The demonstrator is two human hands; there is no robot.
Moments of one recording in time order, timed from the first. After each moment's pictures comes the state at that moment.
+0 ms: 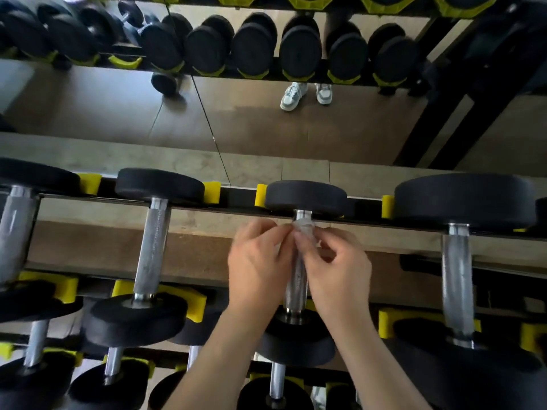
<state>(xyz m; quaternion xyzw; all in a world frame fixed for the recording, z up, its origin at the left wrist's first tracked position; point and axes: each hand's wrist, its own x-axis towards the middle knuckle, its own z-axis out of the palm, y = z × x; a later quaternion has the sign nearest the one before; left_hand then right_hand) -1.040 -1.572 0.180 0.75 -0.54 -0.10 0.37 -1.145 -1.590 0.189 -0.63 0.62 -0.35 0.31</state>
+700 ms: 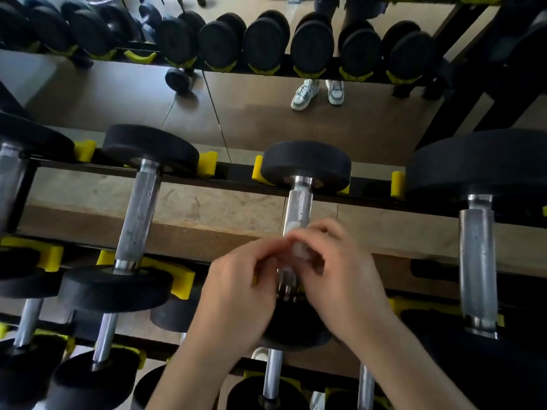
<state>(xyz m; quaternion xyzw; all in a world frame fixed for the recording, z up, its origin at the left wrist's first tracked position) -1.051 -1.509 0.204 0.73 -0.52 -0.28 0.35 -1.181 -1.567 0.184 -0.81 0.44 -0.26 0.29</state>
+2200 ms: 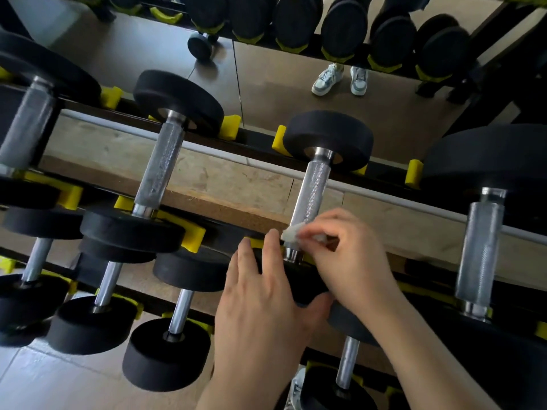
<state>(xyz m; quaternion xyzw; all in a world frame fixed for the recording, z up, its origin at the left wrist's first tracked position) -1.102 -1.458 0.200 0.85 -0.48 -0.20 0.11 -1.186 -1.564 0.189 -0.80 0.45 -0.20 0.35</state>
